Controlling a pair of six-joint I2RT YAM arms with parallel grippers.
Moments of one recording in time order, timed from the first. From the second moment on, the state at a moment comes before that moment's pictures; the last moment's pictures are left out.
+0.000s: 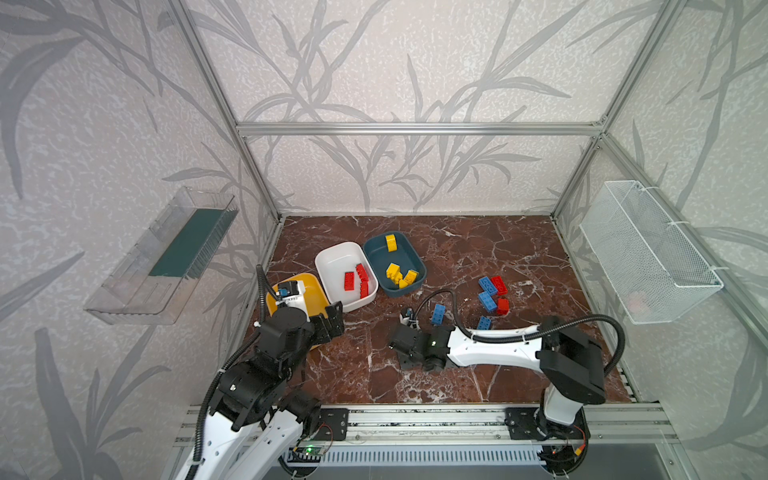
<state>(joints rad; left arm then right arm) -0.45 0.48 0.83 -0.89 -0.26 -0.54 1.20 1.73 1.08 -0.44 0.22 0.85</state>
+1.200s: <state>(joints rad) -0.31 0.48 0.78 -0.88 -0.30 -0.56 0.95 2.10 1.64 -0.32 -0.24 0.35</state>
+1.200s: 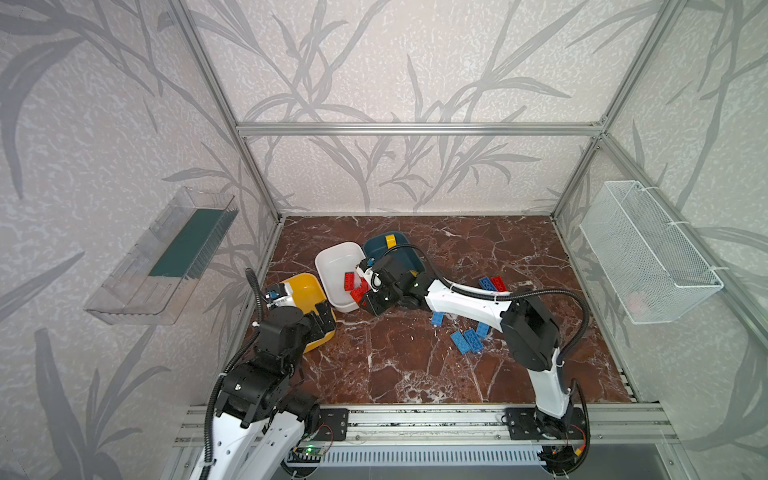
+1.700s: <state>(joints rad) -0.30 0.52 0.78 -0.88 -0.27 -0.55 0.87 2.21 1.80 -0.32 -0.35 0.36</state>
